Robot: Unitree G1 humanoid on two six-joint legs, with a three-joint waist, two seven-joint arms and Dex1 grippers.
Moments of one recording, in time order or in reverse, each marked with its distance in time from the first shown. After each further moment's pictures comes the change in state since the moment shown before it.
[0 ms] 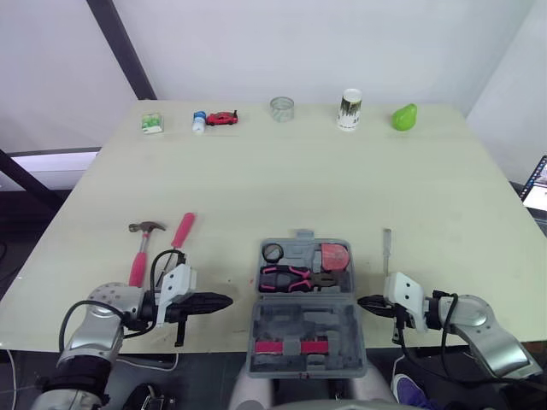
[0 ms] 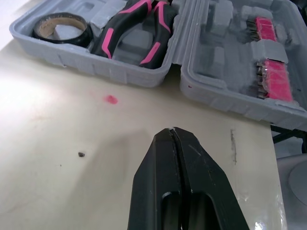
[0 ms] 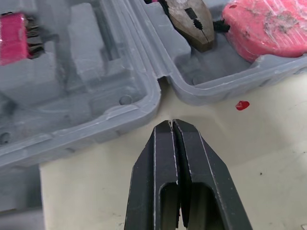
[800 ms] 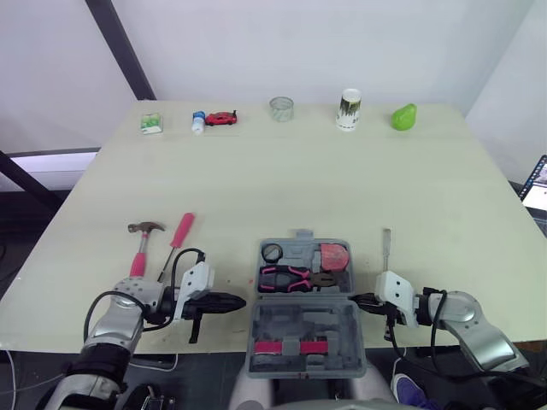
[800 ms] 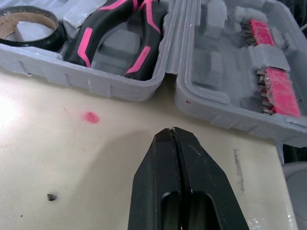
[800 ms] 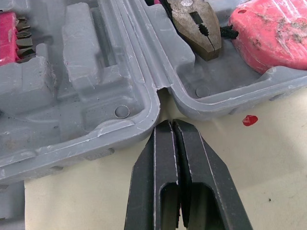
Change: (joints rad) left arm -0.101 -0.056 -0.090 0.079 0.049 0.037 -0.011; right arm -0.035 0.030 0.029 0.045 -0.032 -0.018 -0.001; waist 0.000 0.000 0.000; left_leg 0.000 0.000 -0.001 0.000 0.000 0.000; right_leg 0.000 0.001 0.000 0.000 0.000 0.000
